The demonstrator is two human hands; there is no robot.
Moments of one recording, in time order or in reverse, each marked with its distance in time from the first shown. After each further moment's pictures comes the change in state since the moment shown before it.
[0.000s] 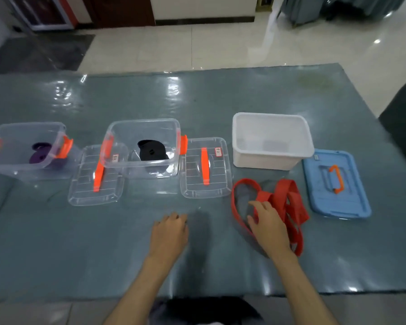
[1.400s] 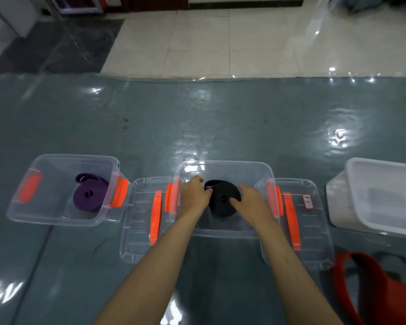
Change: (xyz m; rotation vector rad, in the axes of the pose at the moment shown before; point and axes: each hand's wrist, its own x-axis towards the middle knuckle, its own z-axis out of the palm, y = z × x) left_hand 0.322 -0.204 -0.060 -0.743 0.041 -0.357; right_hand 0.261 -0.314 0.116 0.217 -0.306 -0.012
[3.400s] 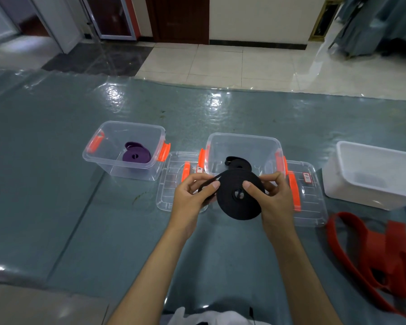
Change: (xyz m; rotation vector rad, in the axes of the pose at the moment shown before) left_hand -0.258 -0.087 -0.111 -1.204 -0.120 0.240; right_hand -0.254 -0.050 0.024 1.044 0.295 -0.375
